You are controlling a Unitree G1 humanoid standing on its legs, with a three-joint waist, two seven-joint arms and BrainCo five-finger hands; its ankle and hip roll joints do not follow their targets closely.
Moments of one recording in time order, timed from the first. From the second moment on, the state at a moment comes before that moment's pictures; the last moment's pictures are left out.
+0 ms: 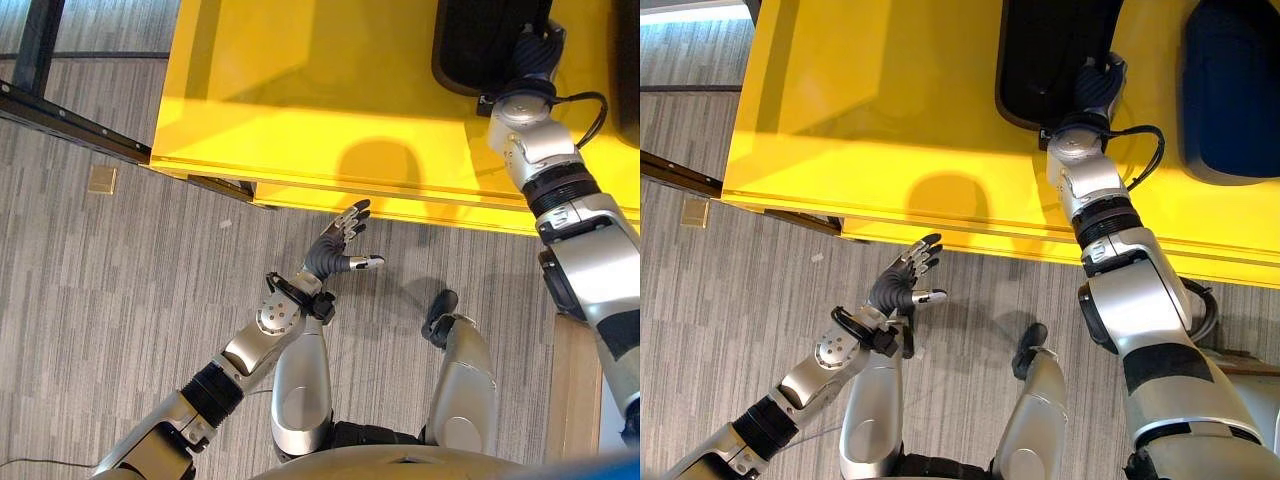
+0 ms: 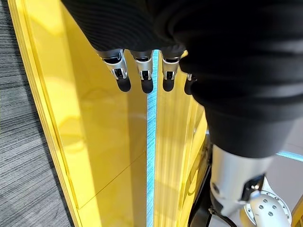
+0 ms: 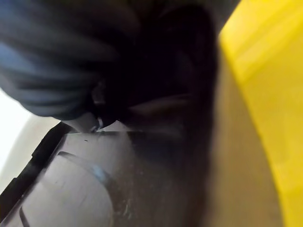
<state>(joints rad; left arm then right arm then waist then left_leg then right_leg) -0.25 0.46 -0.63 0.03 -0.49 -0.25 0.09 -1.29 -0.47 0.38 0.94 0.46 0.12 -0.69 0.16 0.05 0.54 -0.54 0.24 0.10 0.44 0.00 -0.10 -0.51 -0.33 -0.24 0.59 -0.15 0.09</state>
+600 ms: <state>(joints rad) -0.27 0.46 -0.63 0.03 -0.49 -0.25 0.09 -1.28 -0.43 0.40 0.96 0.44 0.14 -0.69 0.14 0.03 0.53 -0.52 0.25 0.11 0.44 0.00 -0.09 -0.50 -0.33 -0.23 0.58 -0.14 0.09</state>
